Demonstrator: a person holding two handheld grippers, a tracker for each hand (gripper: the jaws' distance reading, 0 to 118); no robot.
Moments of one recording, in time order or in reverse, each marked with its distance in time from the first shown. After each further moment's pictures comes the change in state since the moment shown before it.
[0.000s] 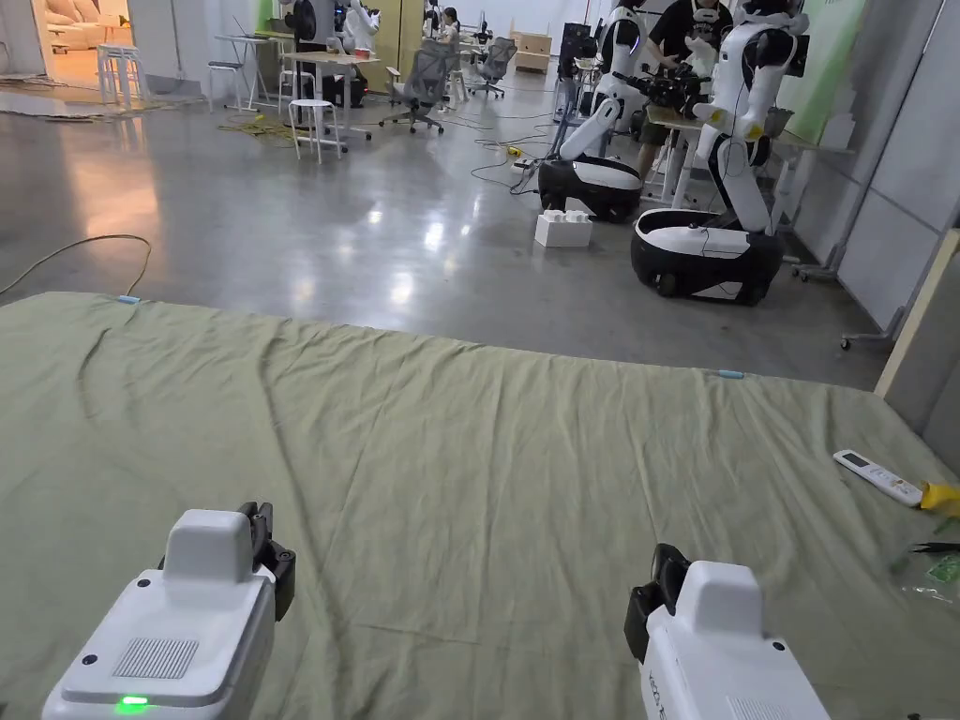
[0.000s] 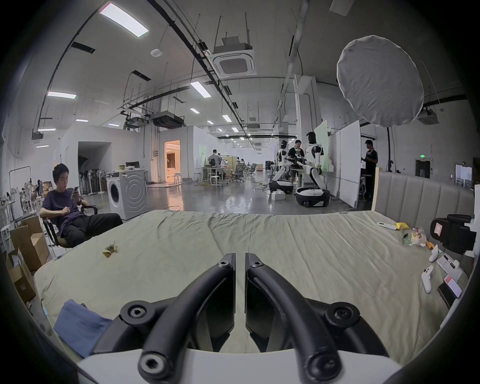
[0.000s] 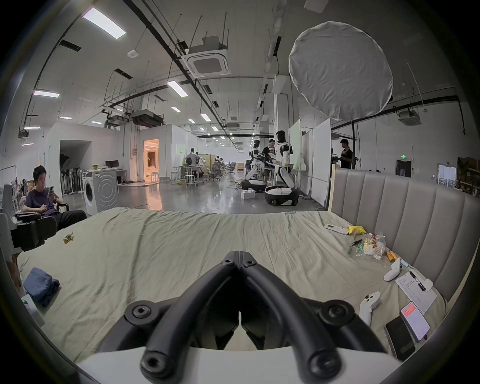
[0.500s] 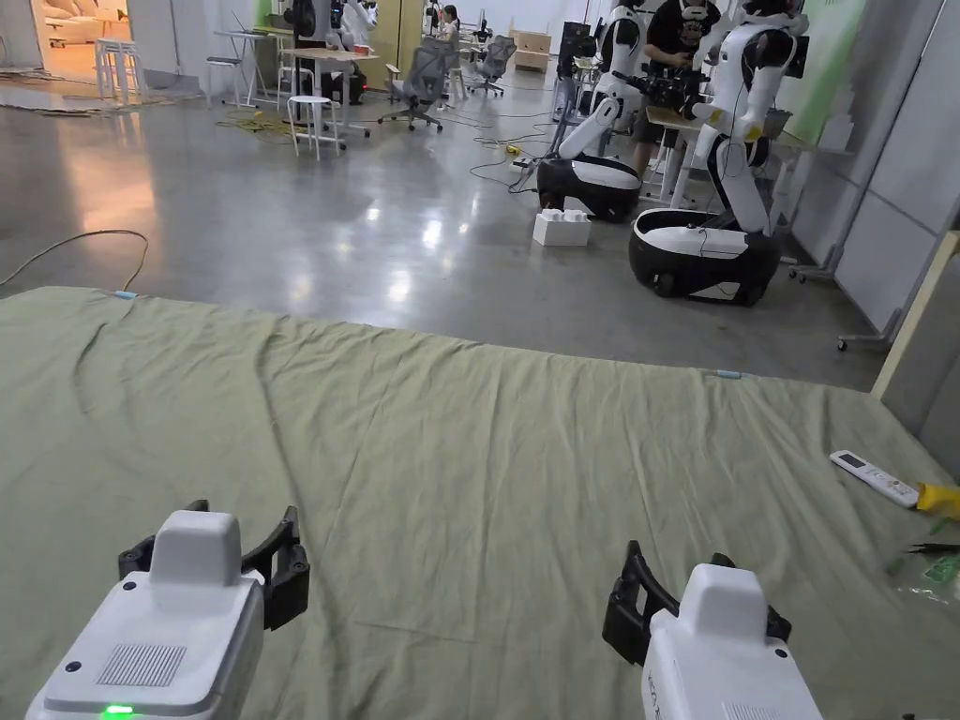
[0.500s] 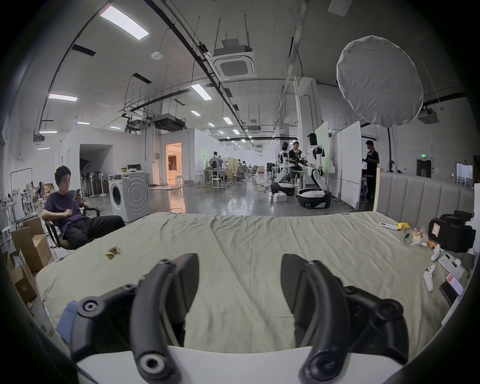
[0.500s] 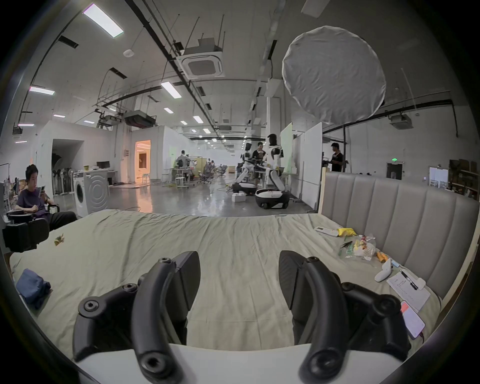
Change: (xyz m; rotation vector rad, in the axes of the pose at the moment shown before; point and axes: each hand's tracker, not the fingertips) left arm -0.002 -0.003 0.006 0.014 0.011 -0.006; right arm -0.001 -0.002 0.003 0.024 -0.076 0.006
